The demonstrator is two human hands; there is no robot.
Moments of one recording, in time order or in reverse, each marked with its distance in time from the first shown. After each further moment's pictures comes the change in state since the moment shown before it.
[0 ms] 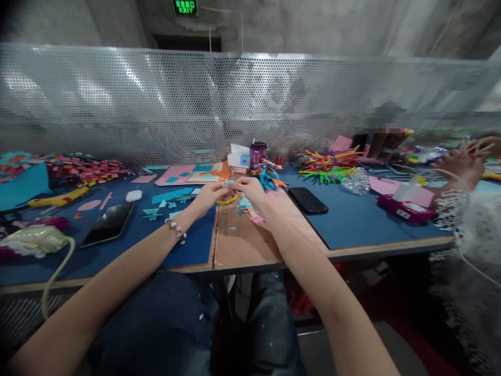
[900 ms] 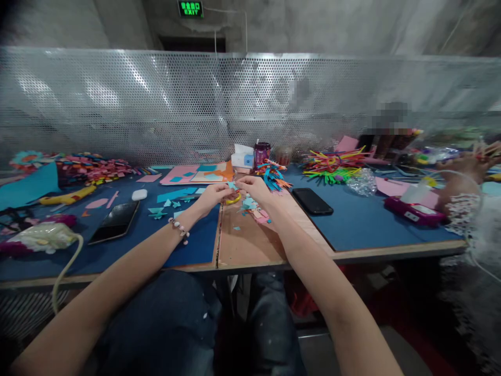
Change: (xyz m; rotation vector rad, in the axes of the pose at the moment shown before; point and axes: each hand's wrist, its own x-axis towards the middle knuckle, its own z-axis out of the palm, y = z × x) left_hand -0.002 -0.003 -0.004 0.092 -0.002 -0.037; right_hand 0.006 0.005 -0.008 -0.148 -0.032 -0.079
